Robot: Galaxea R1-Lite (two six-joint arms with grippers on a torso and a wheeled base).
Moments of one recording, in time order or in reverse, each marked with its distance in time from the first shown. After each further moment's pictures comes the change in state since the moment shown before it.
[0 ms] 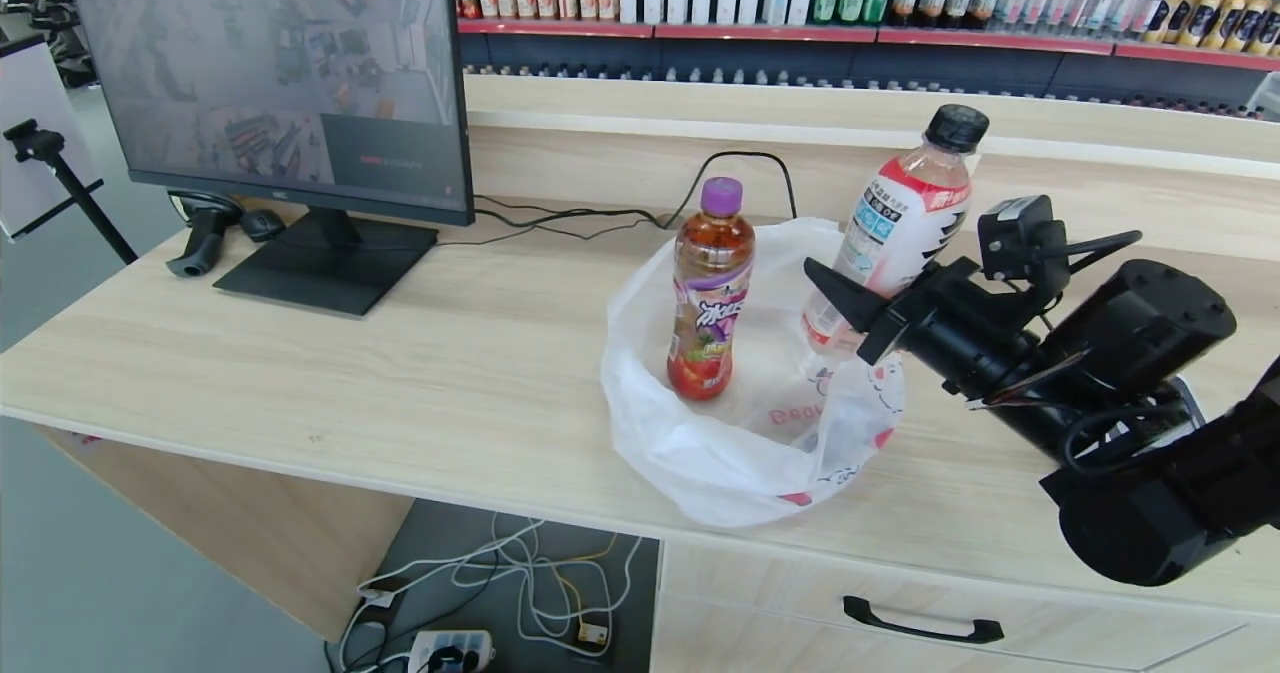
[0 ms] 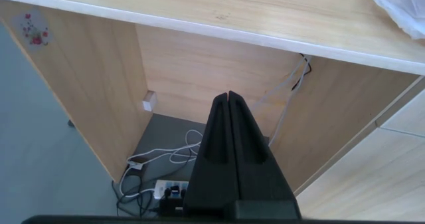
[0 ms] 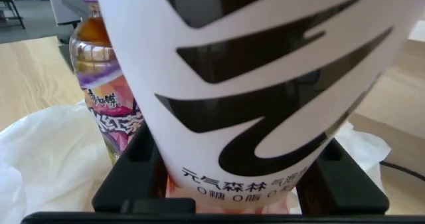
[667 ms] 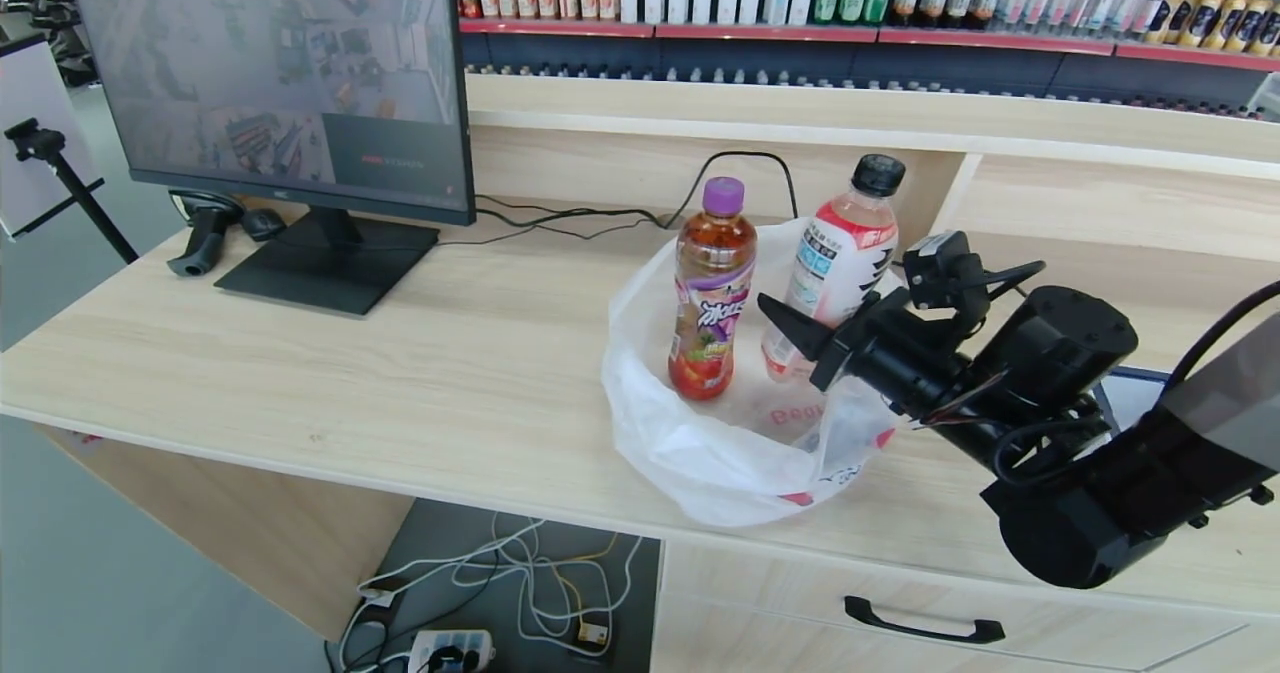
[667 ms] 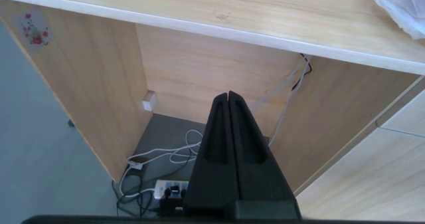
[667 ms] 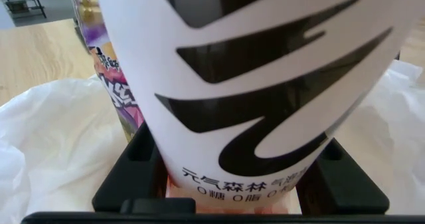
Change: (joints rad) left arm 0.000 0.000 0.000 0.000 0.000 0.000; right arm 0.045 0.103 -0.041 0.000 0.001 0.010
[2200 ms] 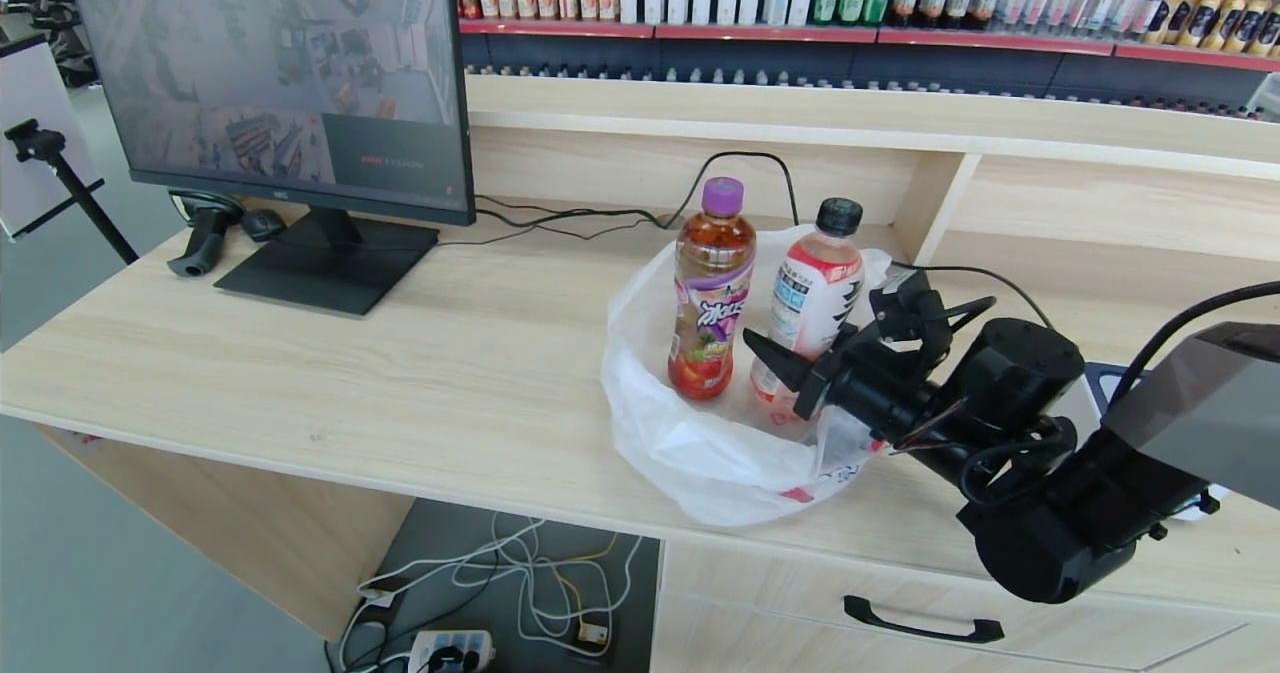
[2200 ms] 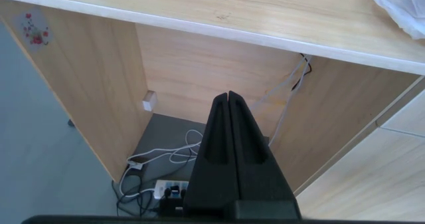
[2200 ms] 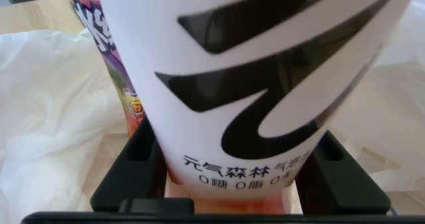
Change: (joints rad) left arm 0.000 0.000 0.000 0.000 0.000 0.000; right arm 0.006 0.086 0.016 0.001 0.000 0.000
